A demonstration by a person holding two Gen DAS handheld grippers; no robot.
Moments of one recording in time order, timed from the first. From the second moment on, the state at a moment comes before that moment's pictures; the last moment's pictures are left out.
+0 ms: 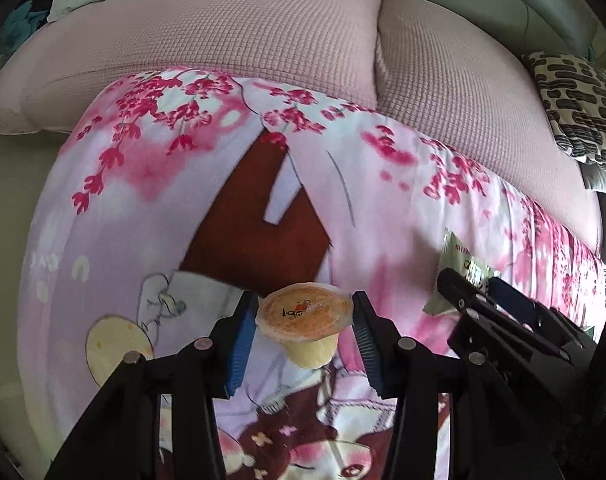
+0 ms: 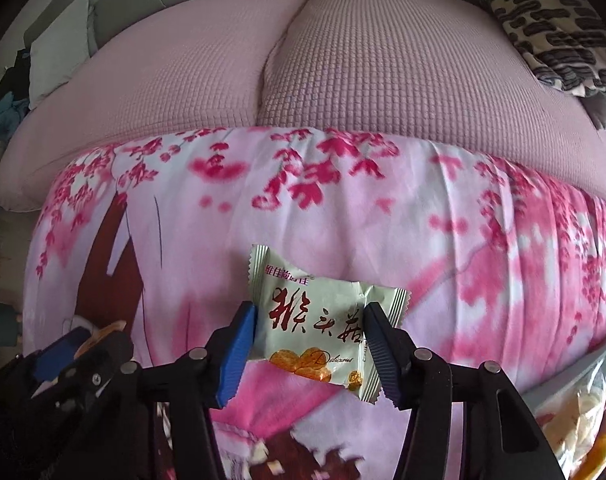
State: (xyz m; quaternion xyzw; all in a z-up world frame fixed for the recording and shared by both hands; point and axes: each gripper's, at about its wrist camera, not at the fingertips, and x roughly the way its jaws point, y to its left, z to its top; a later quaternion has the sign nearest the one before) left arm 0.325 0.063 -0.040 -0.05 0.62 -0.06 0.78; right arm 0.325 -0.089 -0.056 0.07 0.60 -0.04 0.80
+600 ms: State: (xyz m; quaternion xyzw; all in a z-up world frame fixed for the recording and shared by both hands) left arm 0.240 0.020 -0.024 -0.09 0.62 -0.07 0.77; right arm 0.219 -0.133 0.005 0.07 0.57 -0.03 0.82
